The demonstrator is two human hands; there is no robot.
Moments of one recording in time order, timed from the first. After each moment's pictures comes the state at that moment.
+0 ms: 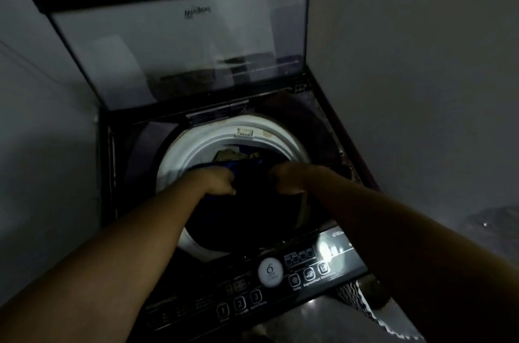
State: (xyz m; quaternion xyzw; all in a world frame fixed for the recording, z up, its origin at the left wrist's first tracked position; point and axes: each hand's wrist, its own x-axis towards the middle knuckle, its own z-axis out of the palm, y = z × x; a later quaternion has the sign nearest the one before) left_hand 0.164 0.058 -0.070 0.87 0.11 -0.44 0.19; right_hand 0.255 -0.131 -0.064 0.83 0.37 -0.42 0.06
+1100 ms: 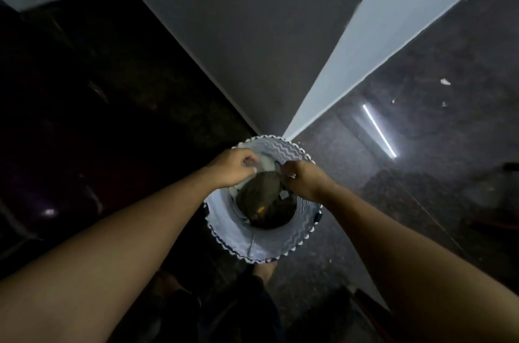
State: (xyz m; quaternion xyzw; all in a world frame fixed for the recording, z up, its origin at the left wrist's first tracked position) left_hand 0.273 -0.473 -0.279 0.86 0.02 -0.37 0.35; right_hand 0.265 -0.694 -0.287 0.90 0.06 -0.38 -0.21
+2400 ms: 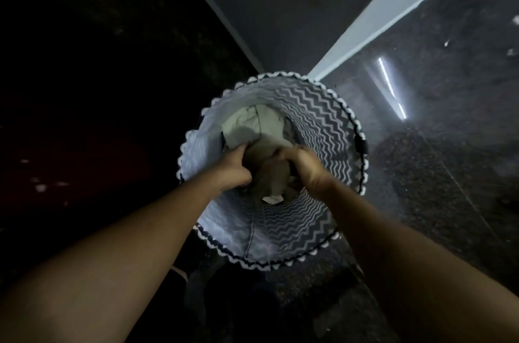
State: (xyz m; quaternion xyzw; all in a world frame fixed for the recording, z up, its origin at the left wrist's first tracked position) left_hand 0.214 -0.475 -0.520 0.73 0.18 -0.49 0.44; right_hand 0.232 -0.668 -0.505 0.64 -0.33 -0.41 -0.57
